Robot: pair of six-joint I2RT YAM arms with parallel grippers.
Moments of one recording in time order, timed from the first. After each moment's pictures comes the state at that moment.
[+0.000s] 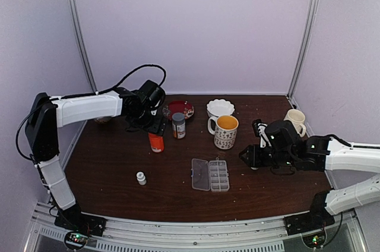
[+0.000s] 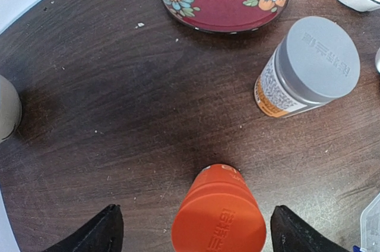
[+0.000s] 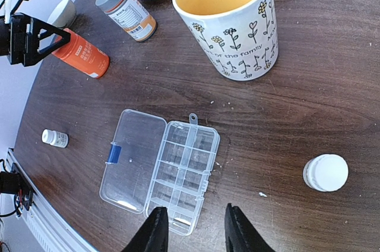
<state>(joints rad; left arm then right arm) -0.70 1.80 1.41 -0.67 -0.31 -0.32 0.90 1.06 0.65 -0.30 0.16 0.70</state>
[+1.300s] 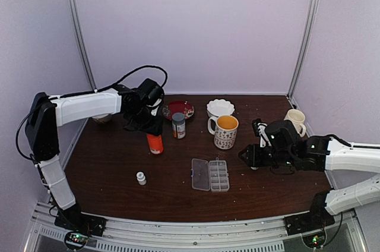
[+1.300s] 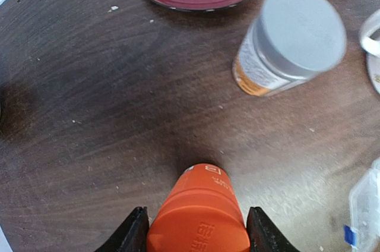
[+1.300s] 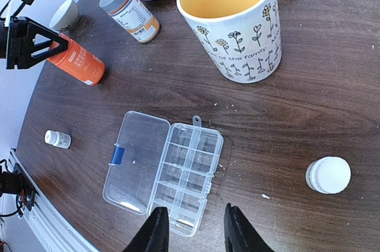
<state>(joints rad) -0.69 1.82 1.45 -0.73 -0.20 -0.31 0.90 1.06 0.65 -0.30 0.16 0.70</state>
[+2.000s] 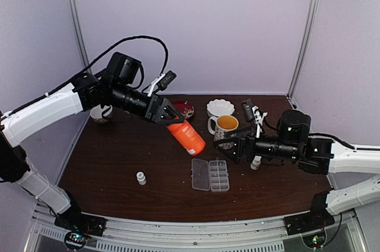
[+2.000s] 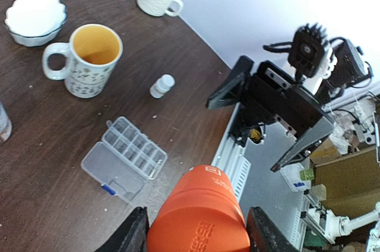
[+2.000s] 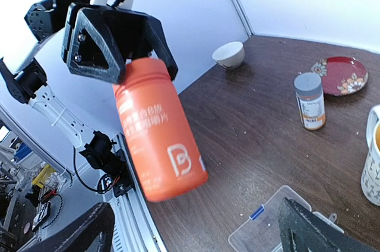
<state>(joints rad) -0.77 1.46 1.43 -0.61 0.61 -0.35 0.97 1.02 0.64 0.20 -0.15 0.50</state>
